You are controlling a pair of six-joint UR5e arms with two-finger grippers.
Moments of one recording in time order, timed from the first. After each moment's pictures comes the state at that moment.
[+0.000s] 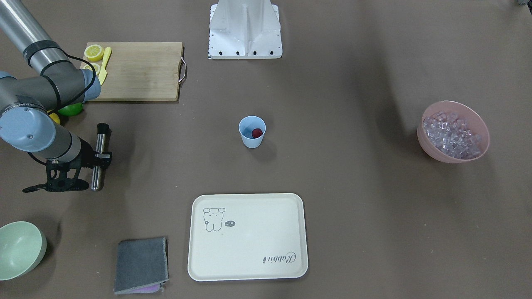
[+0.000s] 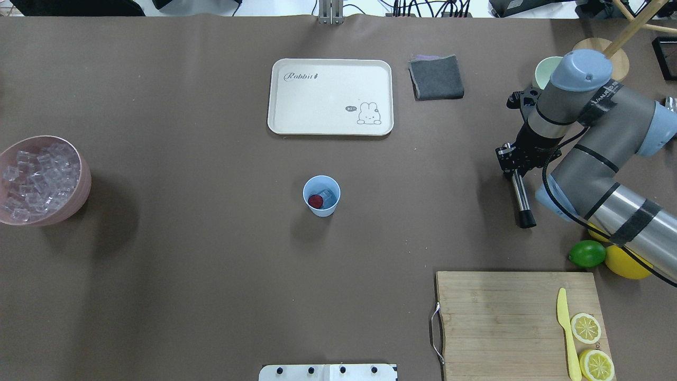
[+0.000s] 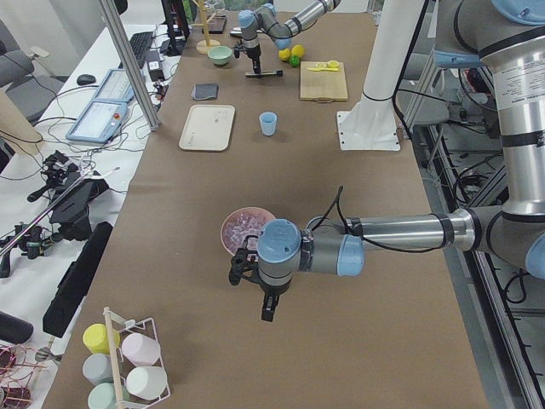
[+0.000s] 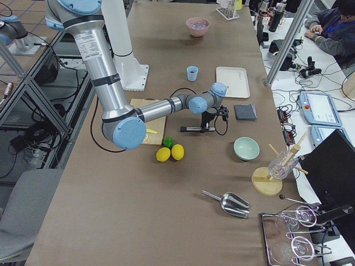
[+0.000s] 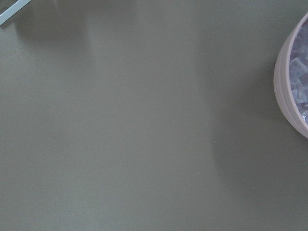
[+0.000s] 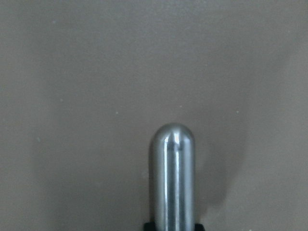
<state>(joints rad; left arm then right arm) -1.59 -1.31 -1.75 -1.72 -2.36 0.16 0.89 -1.21 1.47 -1.45 2.21 0.71</state>
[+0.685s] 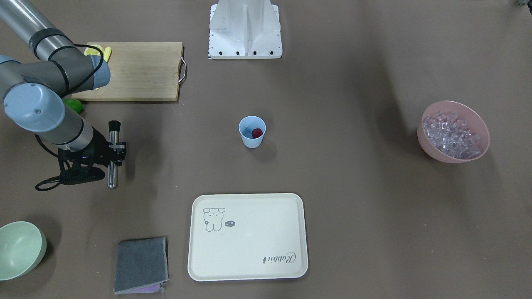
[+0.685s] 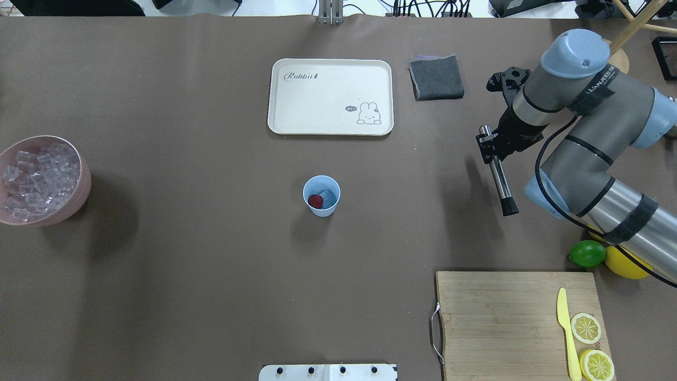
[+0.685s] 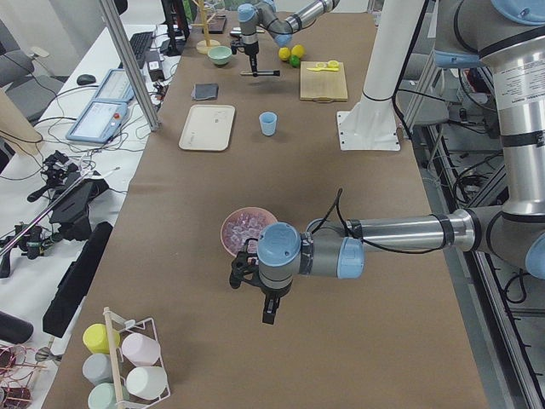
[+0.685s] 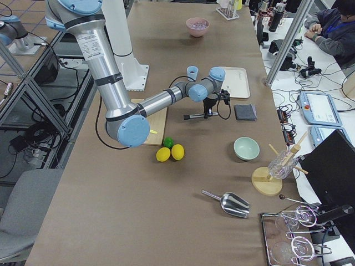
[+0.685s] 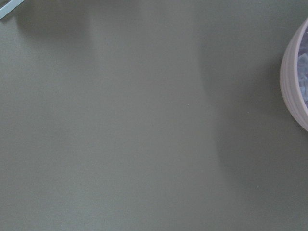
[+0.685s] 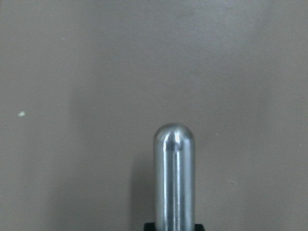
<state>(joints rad) -1.59 -1.31 -1.73 -1.71 -2.36 0.16 0.87 -1.18 1.61 -1.46 2.17 0.66</state>
